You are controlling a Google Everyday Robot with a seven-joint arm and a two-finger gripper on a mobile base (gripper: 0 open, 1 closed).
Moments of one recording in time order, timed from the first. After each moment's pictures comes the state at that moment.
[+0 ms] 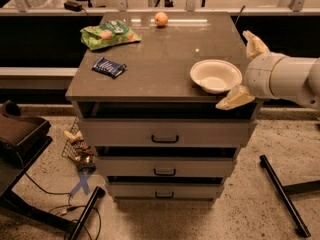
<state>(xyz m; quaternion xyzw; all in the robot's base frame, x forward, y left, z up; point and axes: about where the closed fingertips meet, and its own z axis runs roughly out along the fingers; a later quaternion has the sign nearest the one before) 0.596 -0.191 0.899 -0.56 0.63 -0.13 0.52</state>
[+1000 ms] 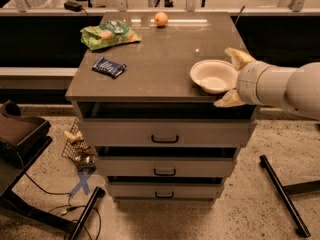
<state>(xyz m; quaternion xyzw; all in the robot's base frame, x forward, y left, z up) 0.606 -0.184 0.870 -0.62 0.59 -0.20 0.48</state>
